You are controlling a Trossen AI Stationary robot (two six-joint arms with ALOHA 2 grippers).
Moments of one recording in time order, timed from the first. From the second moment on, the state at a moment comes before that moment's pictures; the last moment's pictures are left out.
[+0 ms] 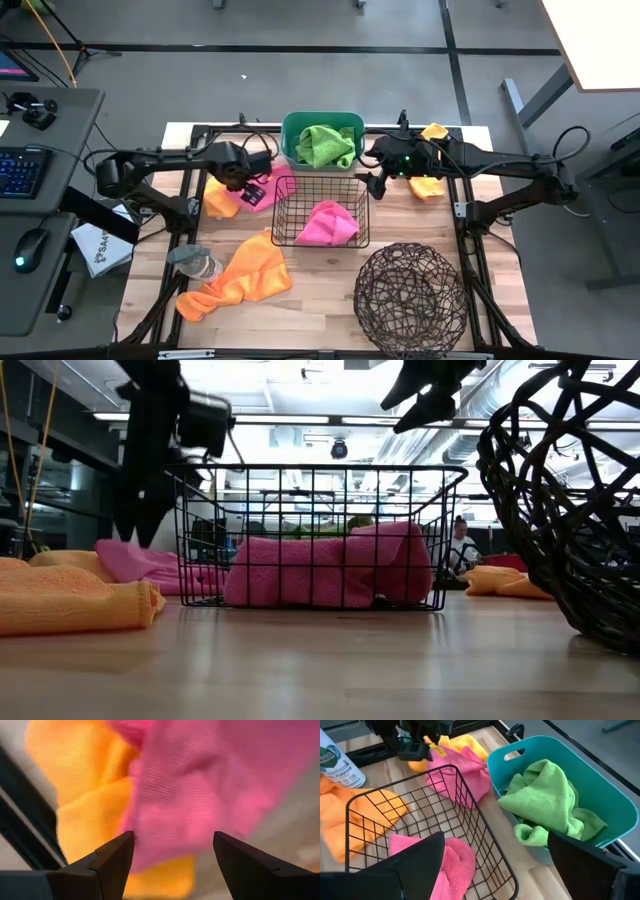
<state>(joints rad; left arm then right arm) 0.38 1.42 0.93 -1.13 -0.21 -0.59 -0.15 1.26 1.20 -0.58 0.18 0.20</state>
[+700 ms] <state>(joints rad) 0.42 1.41 0.83 -1.03 -0.27 -0.44 -0.15 1.26 1.20 -0.58 0.20 0.21</state>
